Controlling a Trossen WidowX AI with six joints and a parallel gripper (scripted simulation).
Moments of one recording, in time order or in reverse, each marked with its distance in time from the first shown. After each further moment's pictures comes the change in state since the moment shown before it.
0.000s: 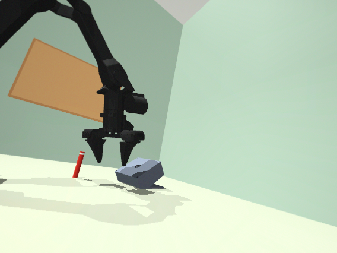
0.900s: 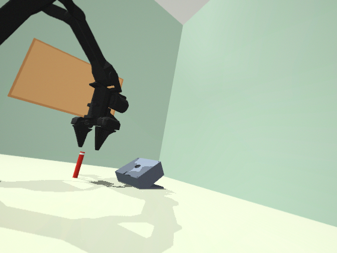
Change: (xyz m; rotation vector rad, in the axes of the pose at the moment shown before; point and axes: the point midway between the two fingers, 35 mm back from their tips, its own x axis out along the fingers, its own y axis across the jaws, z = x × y) arm -0.037 0.103 0.013 0.143 0.205 0.050
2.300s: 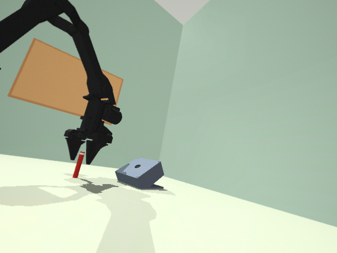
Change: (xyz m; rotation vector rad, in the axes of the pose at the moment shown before) arm 0.046 0.015 -0.005 0.020 0.028 -0.007
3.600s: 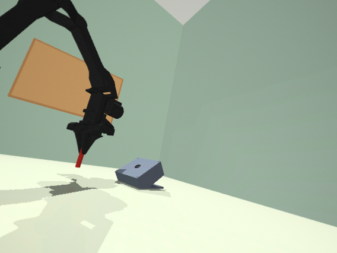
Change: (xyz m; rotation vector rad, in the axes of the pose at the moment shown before) arm -0.026 0.001 0.000 0.001 0.010 -0.001
